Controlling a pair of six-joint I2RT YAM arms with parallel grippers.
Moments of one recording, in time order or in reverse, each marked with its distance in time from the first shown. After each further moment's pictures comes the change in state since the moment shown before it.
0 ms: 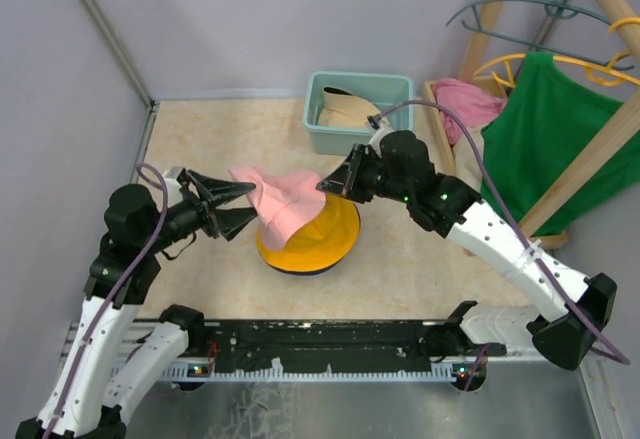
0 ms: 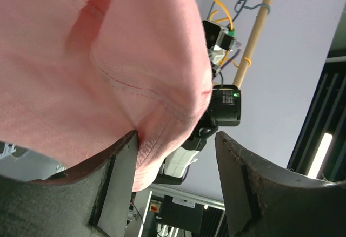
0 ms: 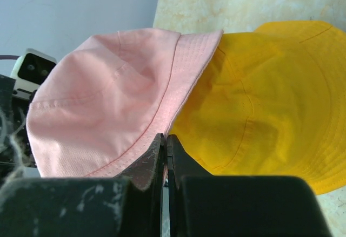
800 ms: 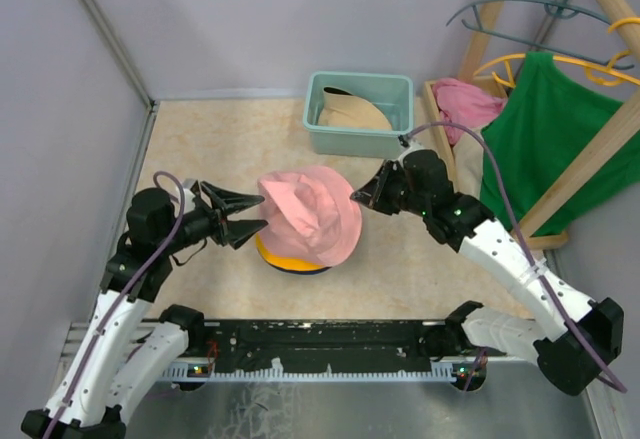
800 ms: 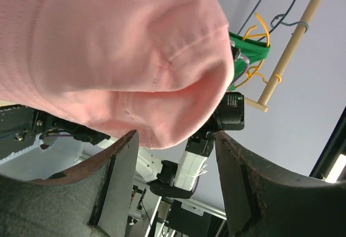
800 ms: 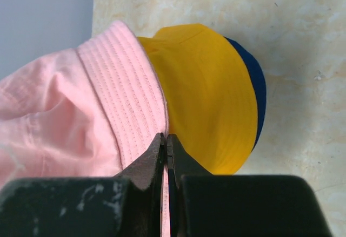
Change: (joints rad) left arm 0.000 0.008 -0.131 -0.011 0.019 0.040; right arm -0.155 -0.132 -0.229 -0.001 0.055 -0.092
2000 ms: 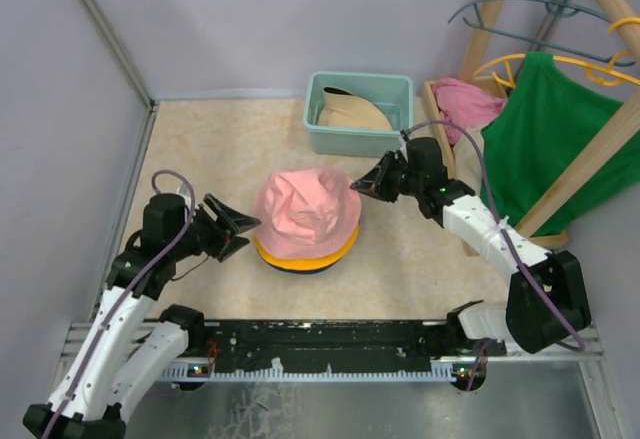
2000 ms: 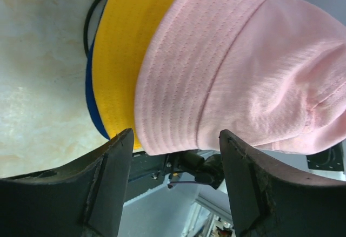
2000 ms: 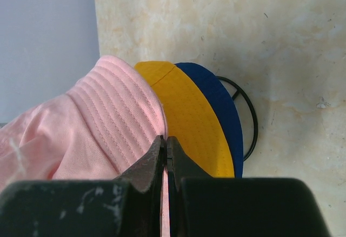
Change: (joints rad) left arm 0.000 0.016 -0.045 -0.235 -0.245 0.520; right arm -0.213 0.251 -0.085 0.273 -0.268 0.084
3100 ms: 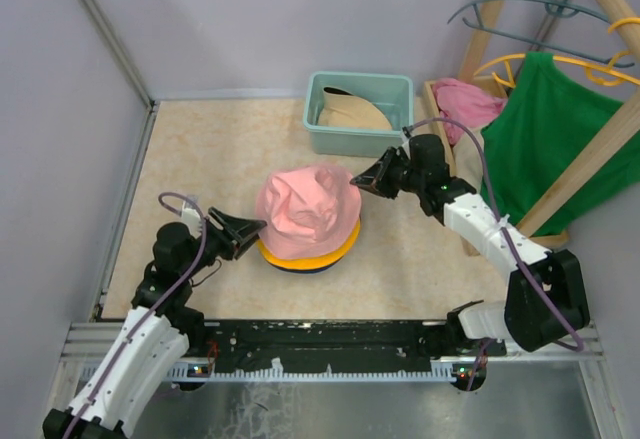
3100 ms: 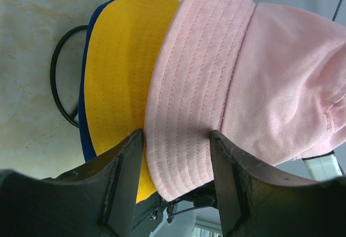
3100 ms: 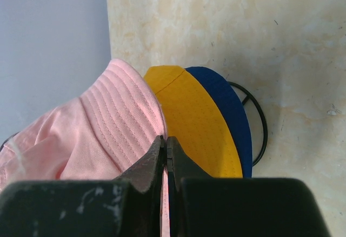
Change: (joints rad) left arm 0.000 -0.170 -0.421 0.567 0.014 -0.065; right arm -0.021 0.006 0.011 0.029 -0.033 0.030
